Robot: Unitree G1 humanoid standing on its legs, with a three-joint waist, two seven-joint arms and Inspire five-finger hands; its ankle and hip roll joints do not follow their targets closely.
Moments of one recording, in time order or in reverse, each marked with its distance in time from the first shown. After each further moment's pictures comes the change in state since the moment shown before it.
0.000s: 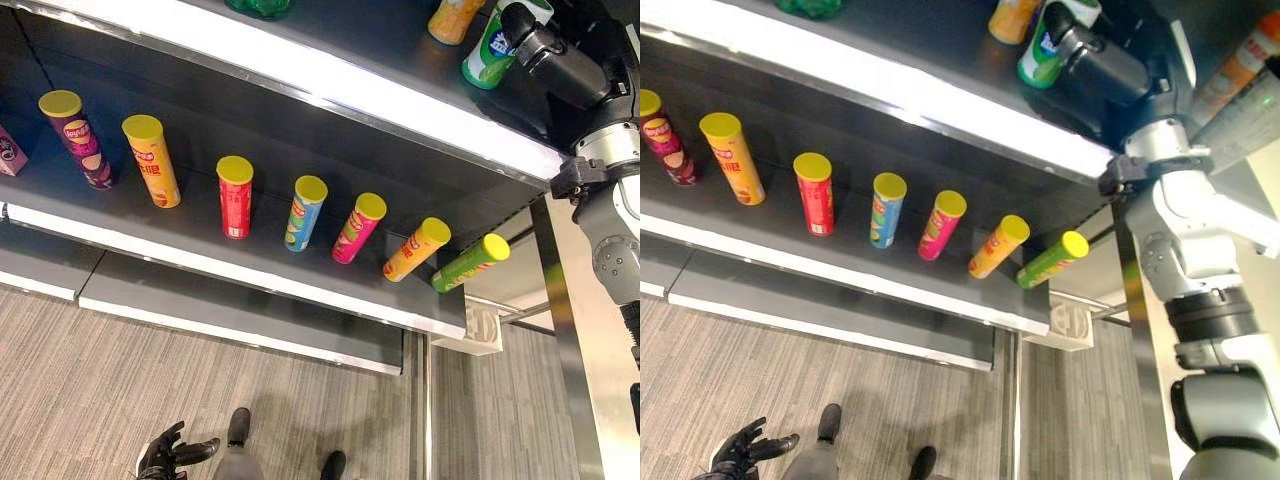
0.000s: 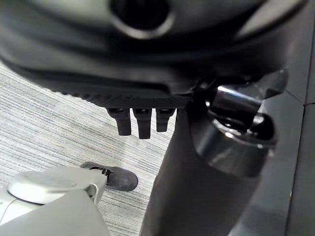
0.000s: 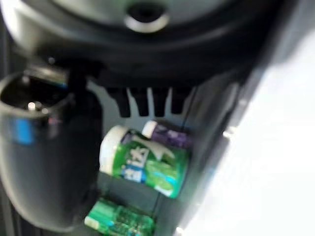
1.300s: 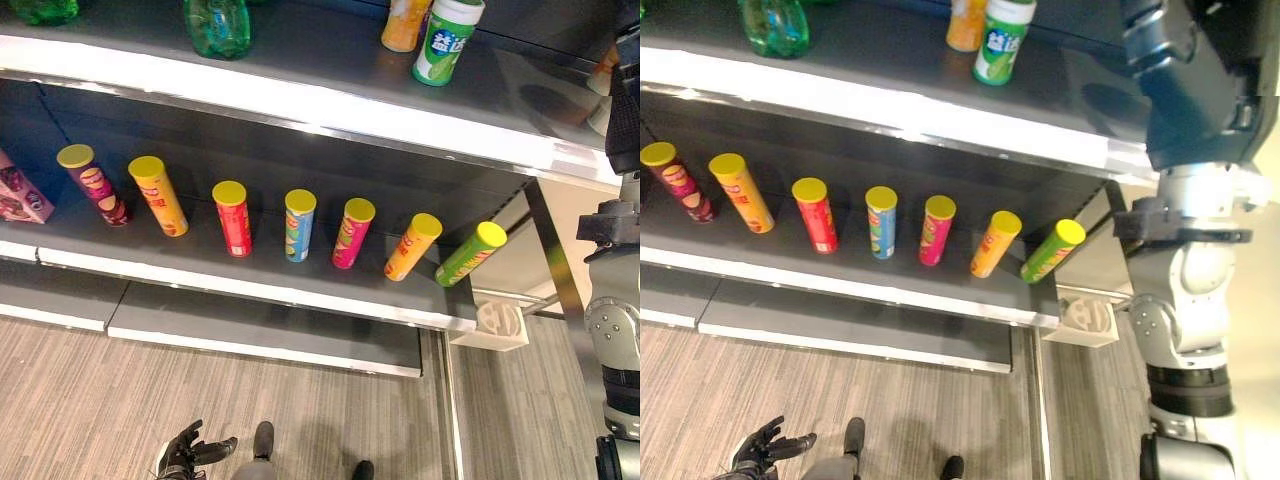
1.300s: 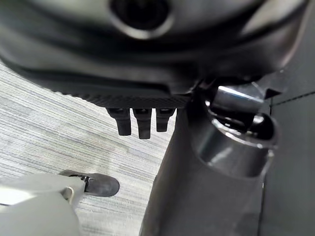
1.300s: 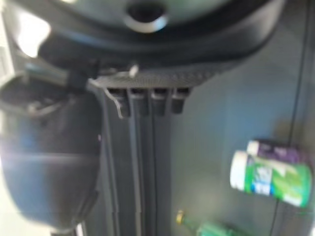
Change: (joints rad) left arm 0.003 -0.081 0.001 -0.026 0.039 0.000 0.018; right arm 0.350 0.213 -0.376 -0.467 -0.188 -0.157 -0.068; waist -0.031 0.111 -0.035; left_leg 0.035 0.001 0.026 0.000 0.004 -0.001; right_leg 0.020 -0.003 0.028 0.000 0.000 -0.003
